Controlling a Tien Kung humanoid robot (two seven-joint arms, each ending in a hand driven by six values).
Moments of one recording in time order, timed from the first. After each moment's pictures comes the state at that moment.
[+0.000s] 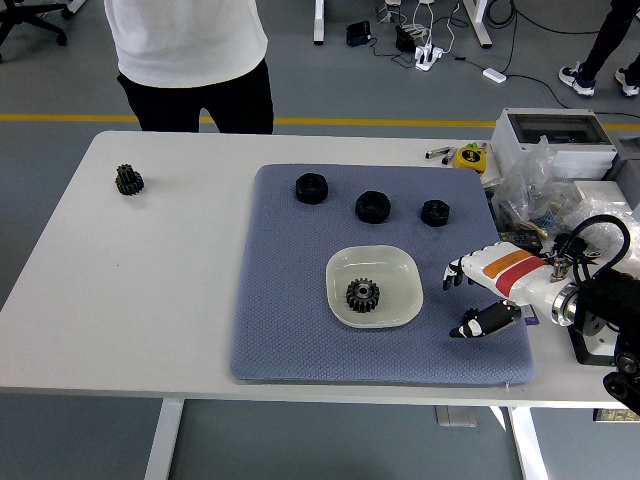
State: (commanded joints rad) left arm -0.14 0.17 -0.38 -0.25 0.70 0.24 0.12; right arm 0.56 -0.61 0.64 1.41 -2.01 0.03 -0.02
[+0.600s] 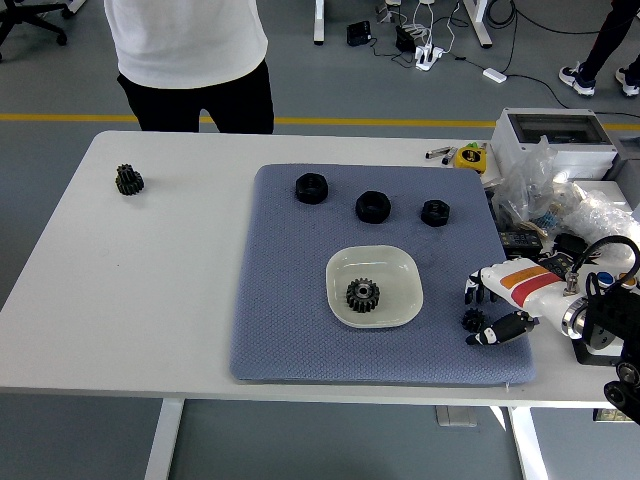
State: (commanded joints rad) left arm -0.14 0.16 -0.38 -0.26 0.70 0.24 0.12; right arm 0.53 -0.58 0.64 1.28 -1.98 -0.05 -0.01
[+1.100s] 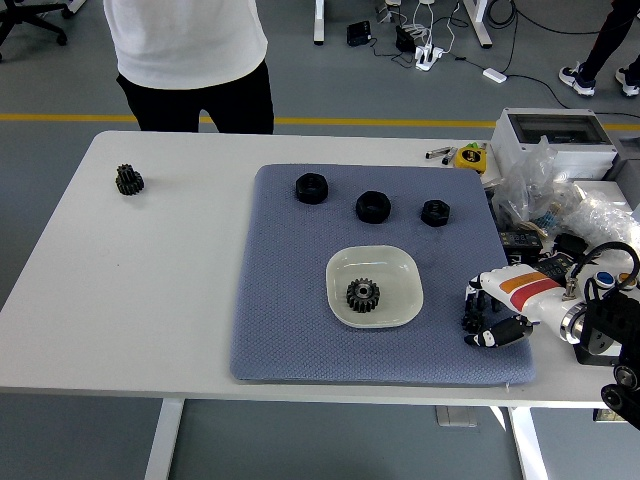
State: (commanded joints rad) left arm -0.14 0.15 -0.39 -0.26 0.72 0.23 0.12; right arm 0.53 -0.56 0.61 1.25 -1.94 -0.06 0.00
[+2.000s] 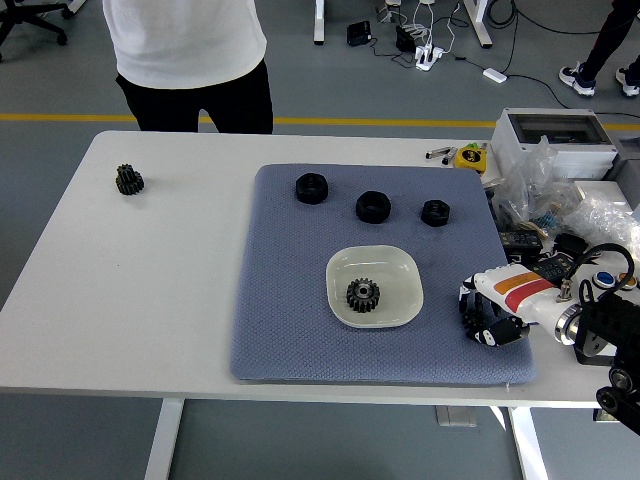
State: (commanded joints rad) left arm -0.13 0.15 -0.41 -0.26 0.76 0.23 0.13; right arm 0.54 -0.56 0.58 1.25 -1.94 -0.10 0.01
